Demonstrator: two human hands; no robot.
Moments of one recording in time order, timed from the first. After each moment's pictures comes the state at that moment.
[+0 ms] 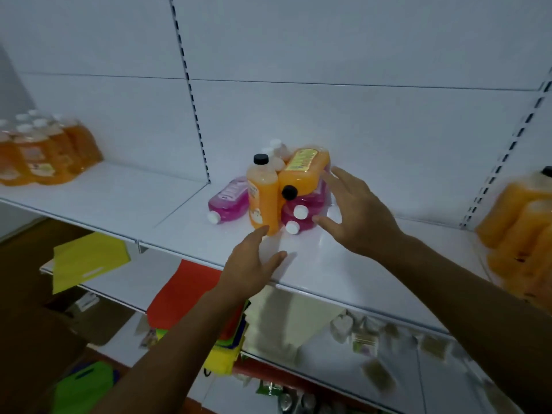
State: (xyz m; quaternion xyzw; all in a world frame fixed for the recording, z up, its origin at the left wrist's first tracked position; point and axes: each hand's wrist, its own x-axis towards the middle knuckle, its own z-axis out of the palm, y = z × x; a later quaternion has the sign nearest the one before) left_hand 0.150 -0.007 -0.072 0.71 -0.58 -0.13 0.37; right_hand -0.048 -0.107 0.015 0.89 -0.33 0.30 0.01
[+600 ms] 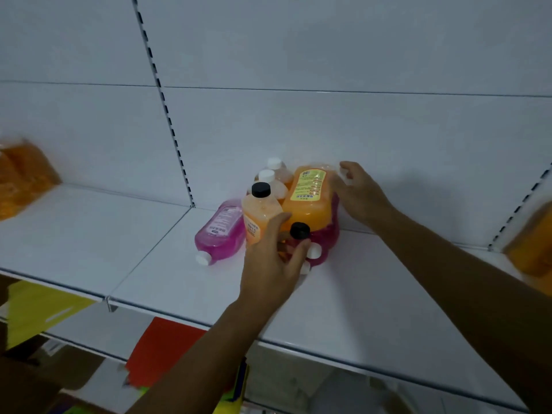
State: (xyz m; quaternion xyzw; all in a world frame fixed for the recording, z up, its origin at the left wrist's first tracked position) left_hand 0.160 -0.087 -0.033 0.61 -0.59 -0.06 0.53; right_hand 0.026 -0.242 0.029 0.74 -0.51 0.35 -0.27
